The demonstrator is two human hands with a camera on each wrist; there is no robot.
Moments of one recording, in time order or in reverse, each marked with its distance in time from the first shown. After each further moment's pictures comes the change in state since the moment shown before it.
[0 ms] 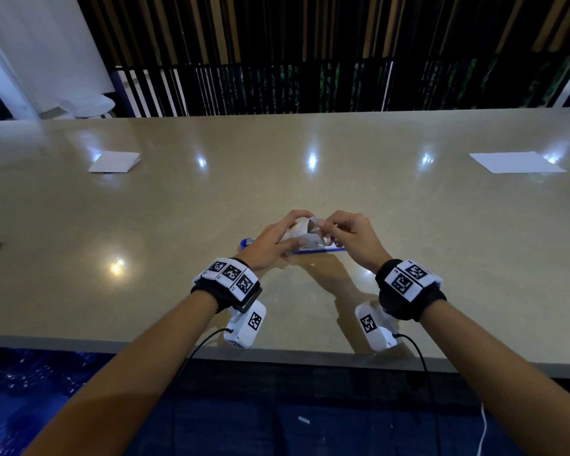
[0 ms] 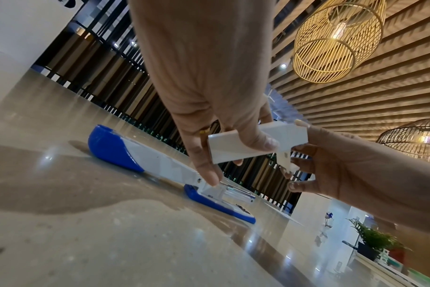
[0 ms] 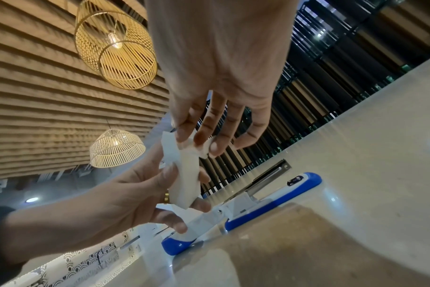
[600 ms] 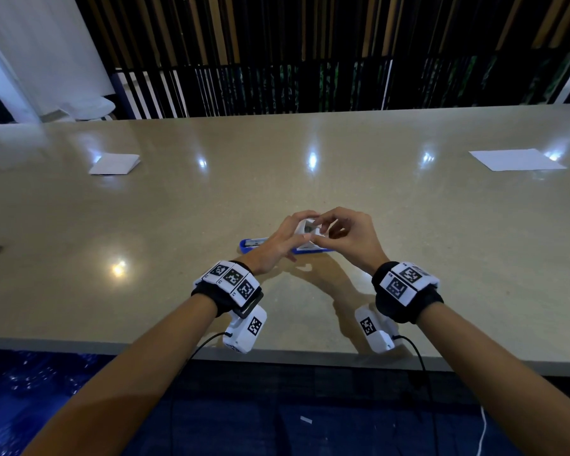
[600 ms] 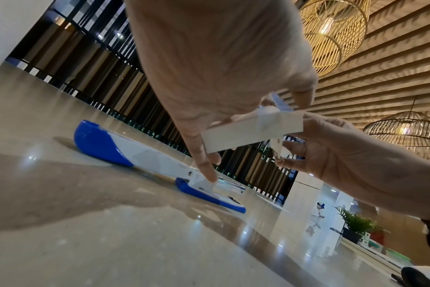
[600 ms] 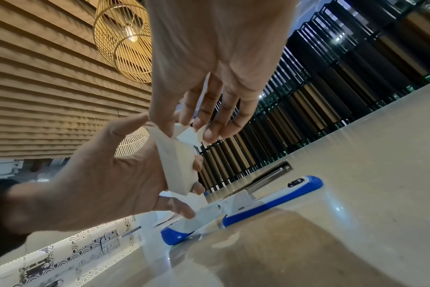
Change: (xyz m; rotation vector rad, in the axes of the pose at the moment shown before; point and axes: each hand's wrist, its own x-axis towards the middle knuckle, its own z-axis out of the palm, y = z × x) left_hand -0.002 0.009 0.011 -0.109 -0.076 -0.015; right_hand -0.006 -0.004 0.002 -0.066 0.068 -0.149
